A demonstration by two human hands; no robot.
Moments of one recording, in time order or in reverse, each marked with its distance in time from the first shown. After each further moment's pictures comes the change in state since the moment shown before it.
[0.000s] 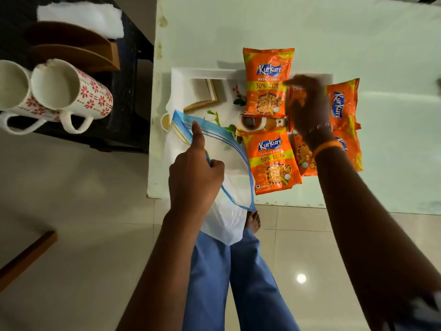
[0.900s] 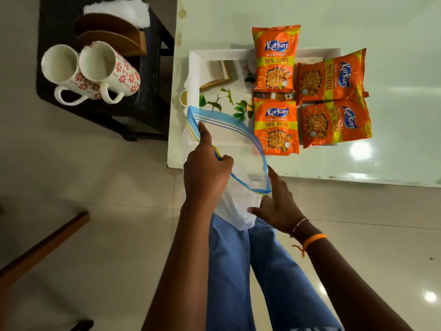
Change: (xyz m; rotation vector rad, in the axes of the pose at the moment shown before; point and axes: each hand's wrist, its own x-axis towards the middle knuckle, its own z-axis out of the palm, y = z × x) left_hand -0.072 -0.016 0.011 -0.090 0.033 -0.043; right_hand -0.243 0.039 0.012 0.028 -0.574 0.025
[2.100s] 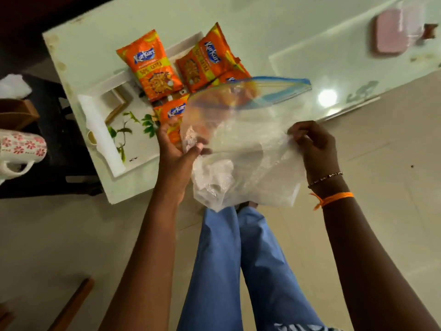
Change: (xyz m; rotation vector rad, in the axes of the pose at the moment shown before) left_hand -0.027 0.064 0.102 -0.648 -0.345 0.317; right_hand -0.085 0.094 -0.140 0.782 0.831 0.068
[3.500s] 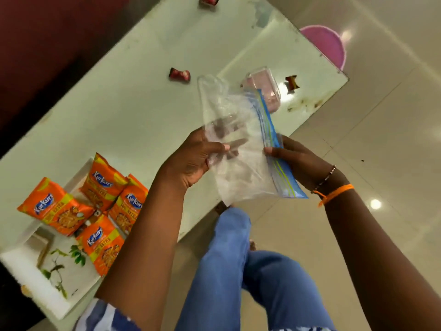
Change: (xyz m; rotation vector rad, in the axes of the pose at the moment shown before) left_hand 0.150 0.097 0.320 -0.043 -0.788 -0.396; right_hand 0.170 -0.016 -0.216 0.336 -0.289 0.412
